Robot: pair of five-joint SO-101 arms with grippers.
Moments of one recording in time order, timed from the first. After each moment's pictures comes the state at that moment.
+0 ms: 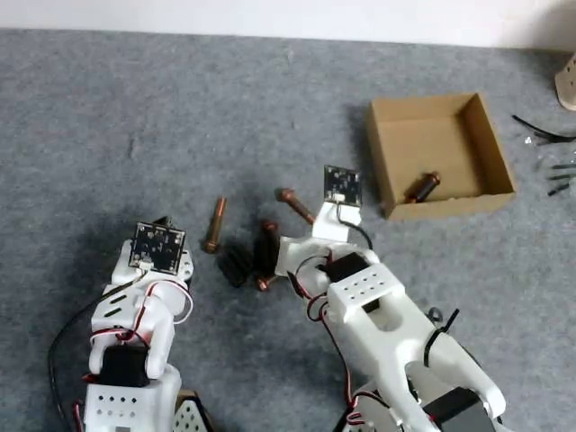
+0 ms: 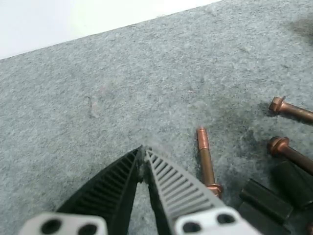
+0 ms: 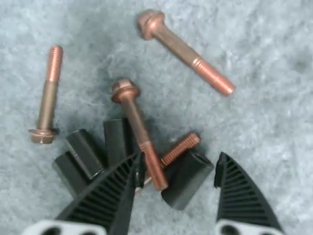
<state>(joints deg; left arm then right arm) -2.8 -103.8 95.9 41.7 -8.3 -33.8 -25.0 57.3 32.4 -30.9</state>
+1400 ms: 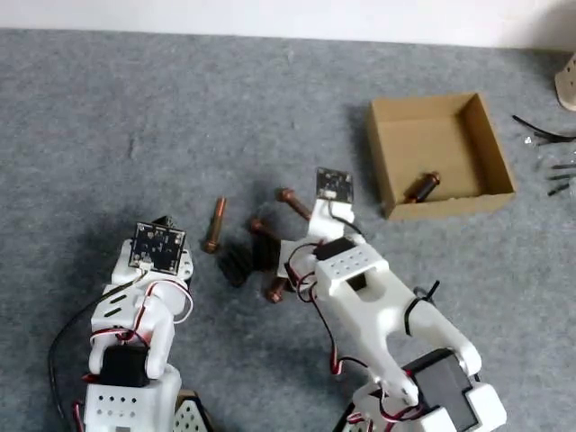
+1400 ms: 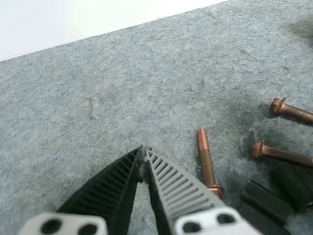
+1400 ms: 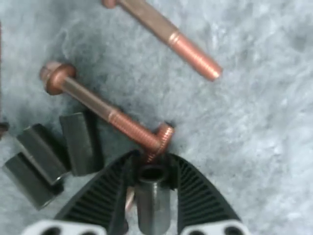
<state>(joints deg) -2.8 -103.8 95.9 40.9 -8.3 -33.7 -8.7 50.2 36.5 -28.4</state>
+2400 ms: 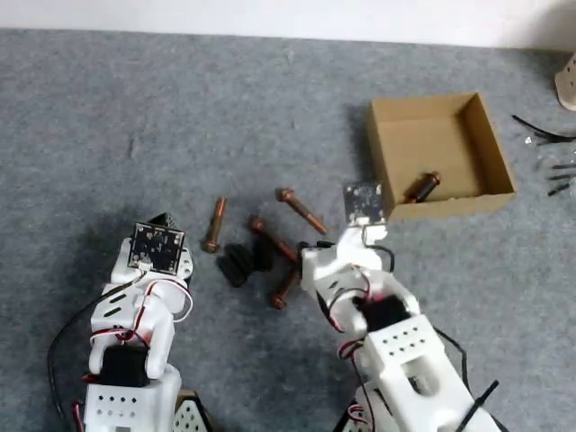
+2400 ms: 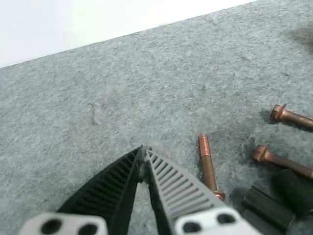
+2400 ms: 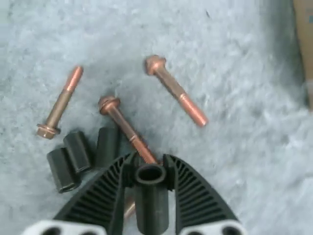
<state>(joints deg) -2.8 -103.8 95.9 40.0 -8.3 -28.6 -53.2 75.1 27.9 -12.4</state>
